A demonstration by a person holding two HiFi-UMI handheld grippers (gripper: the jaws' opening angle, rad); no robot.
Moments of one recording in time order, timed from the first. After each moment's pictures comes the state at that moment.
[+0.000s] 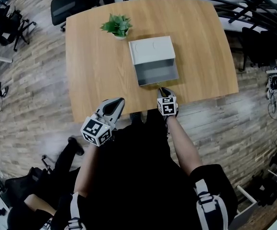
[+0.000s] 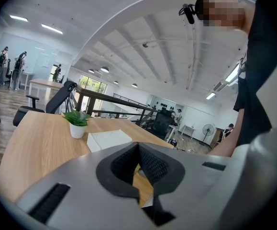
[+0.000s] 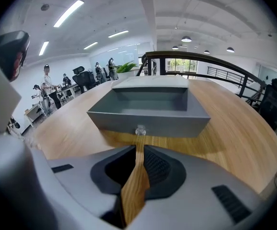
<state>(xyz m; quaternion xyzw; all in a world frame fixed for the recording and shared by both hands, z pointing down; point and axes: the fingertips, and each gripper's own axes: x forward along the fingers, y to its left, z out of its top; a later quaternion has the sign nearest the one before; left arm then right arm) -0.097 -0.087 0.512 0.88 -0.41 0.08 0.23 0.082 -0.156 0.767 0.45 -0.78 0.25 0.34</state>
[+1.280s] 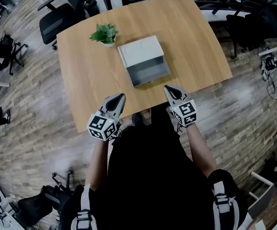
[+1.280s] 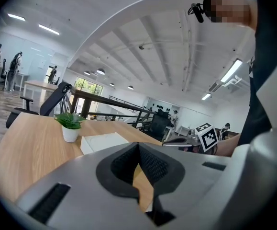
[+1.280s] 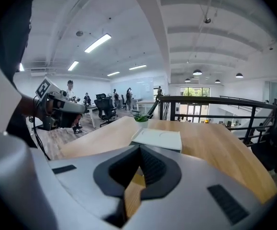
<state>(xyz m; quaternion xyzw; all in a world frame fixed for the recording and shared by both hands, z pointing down) -0.081 -0.100 0.515 0.89 -0.39 0.07 0.21 0.099 -0.127 0.570 0.41 -0.88 0.12 0.21</state>
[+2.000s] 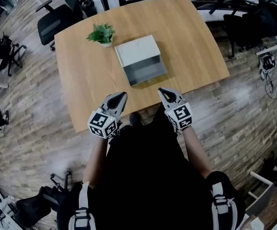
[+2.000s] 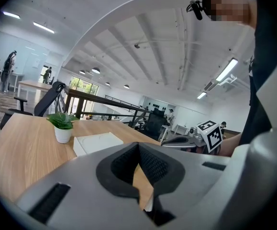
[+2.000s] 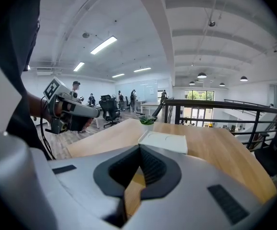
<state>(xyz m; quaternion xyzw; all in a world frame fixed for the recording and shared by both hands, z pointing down) -0.055 -0.096 0.515 0.90 -0.37 0.08 0.21 0.087 -0.105 0.556 0.40 -0.89 0.10 0.20</state>
